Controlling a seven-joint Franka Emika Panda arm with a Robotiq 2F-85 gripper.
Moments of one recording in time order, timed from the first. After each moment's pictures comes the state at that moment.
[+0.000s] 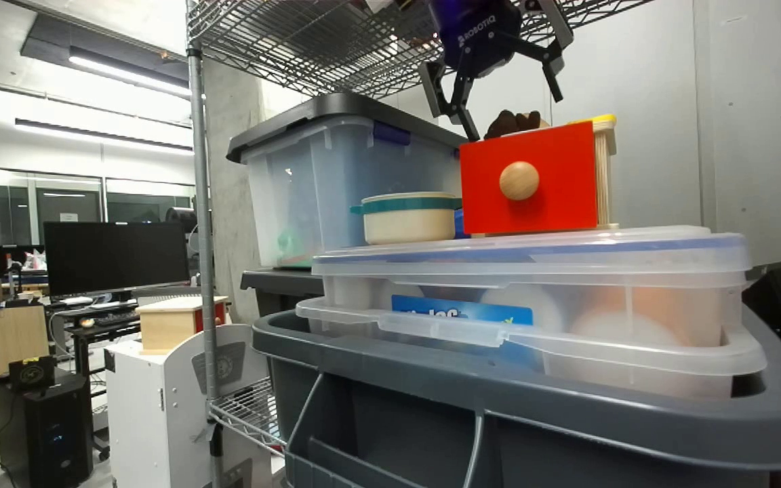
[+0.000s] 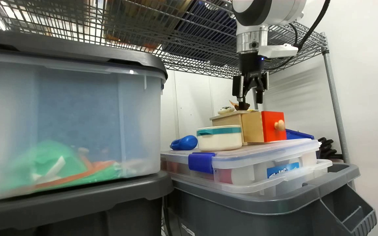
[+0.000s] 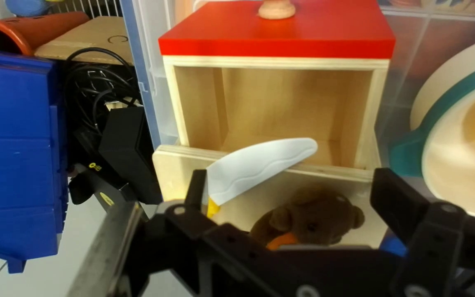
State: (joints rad) arm -0.05 0.06 -0.05 -1.84 -0.24 2.29 -0.11
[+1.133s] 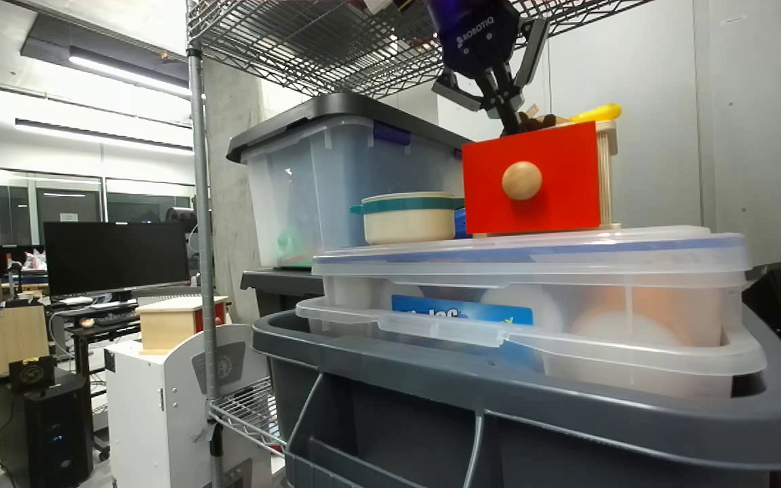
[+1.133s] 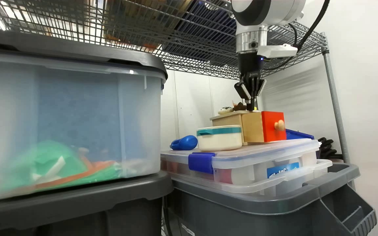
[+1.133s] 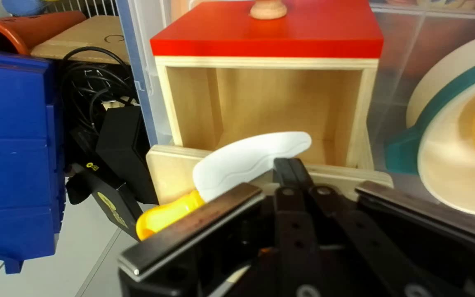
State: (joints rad) arm -0.05 0.07 -0.05 -1.84 -0.23 2.29 -0.11
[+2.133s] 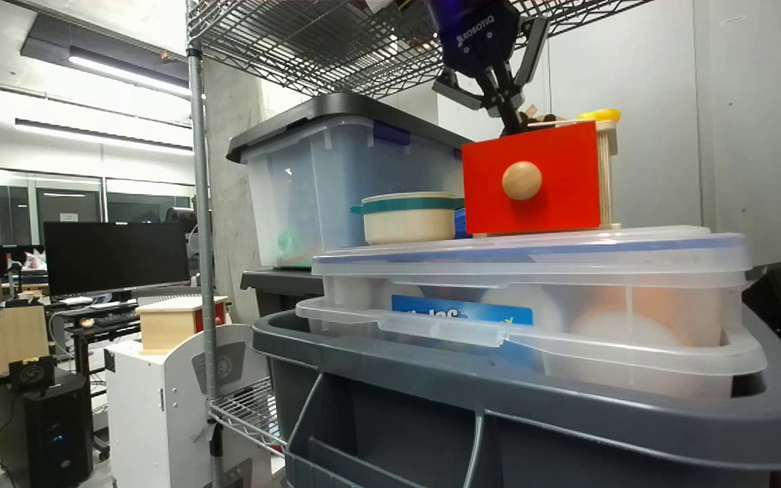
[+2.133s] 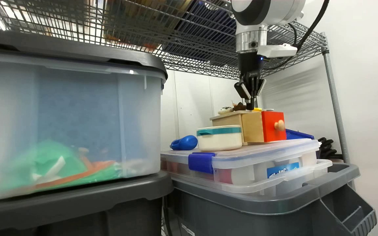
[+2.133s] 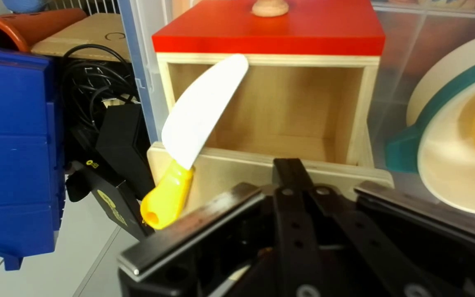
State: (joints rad) arm -0.05 0.07 -0.05 -1.84 -0.23 2.29 -0.12
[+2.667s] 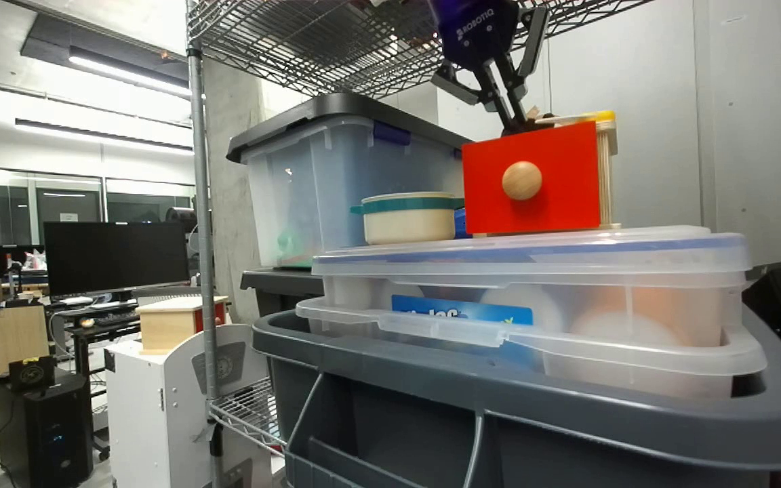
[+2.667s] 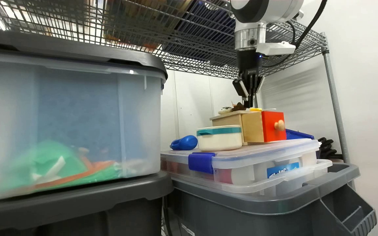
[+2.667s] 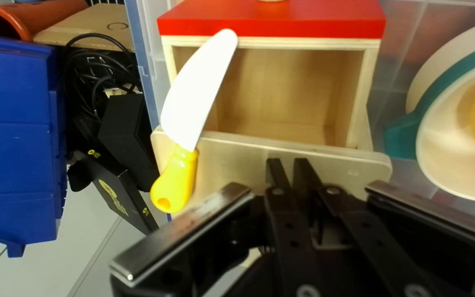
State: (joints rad) arm -0.05 0.07 -0.04 -1.82 -0.23 2.29 -0.13
